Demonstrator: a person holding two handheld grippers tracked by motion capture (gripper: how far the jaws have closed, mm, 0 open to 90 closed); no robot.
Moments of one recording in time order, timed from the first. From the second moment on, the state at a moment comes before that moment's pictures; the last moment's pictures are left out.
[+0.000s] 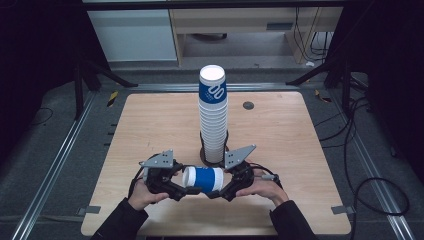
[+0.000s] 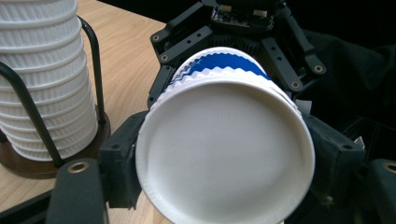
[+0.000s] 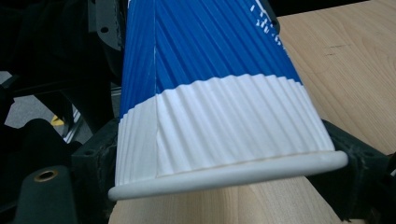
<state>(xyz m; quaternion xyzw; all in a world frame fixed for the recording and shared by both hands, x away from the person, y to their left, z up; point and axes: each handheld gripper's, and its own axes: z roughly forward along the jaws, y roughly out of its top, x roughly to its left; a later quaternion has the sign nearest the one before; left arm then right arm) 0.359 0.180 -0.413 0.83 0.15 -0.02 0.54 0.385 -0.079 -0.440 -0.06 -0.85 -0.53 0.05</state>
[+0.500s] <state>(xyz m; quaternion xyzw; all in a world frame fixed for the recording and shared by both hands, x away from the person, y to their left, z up) 0.366 0.190 -0.417 0.88 0.15 -0.01 0.44 0.385 -0.091 -0.437 -0.05 -0.89 -0.46 -0.02</state>
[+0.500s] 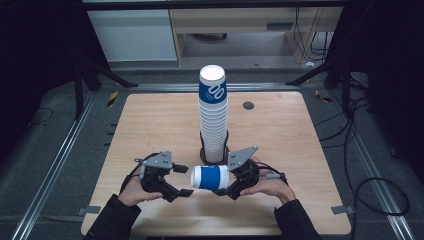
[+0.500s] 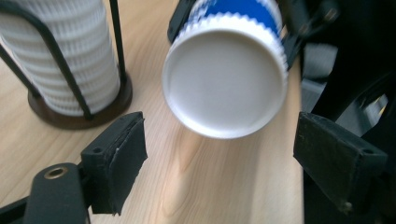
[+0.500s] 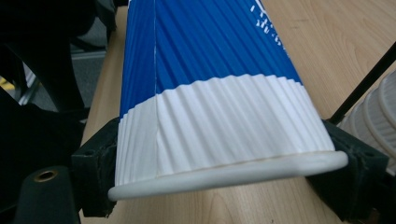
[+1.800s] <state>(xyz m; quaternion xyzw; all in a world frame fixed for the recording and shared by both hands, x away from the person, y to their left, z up) 0.359 0.154 -0.448 0.94 0.10 -0.01 0.31 0.370 -0.044 -0.461 0.00 -0.94 -0.35 -0.03</state>
